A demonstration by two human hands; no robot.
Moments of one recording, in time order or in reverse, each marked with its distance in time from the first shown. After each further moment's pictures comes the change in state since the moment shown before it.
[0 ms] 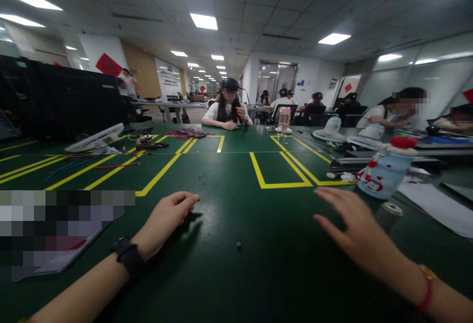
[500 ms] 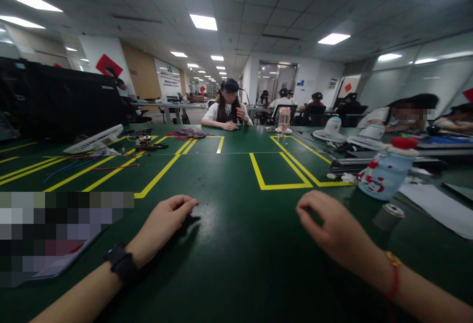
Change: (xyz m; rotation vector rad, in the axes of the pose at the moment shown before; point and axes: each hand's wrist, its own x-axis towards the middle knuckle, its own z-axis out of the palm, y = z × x) left_hand -0.001 -0.005 -0.004 0.112 -0.027 0.030; right_hand 0.029 -0.040 -0.009 0.227 -0.133 -0.014
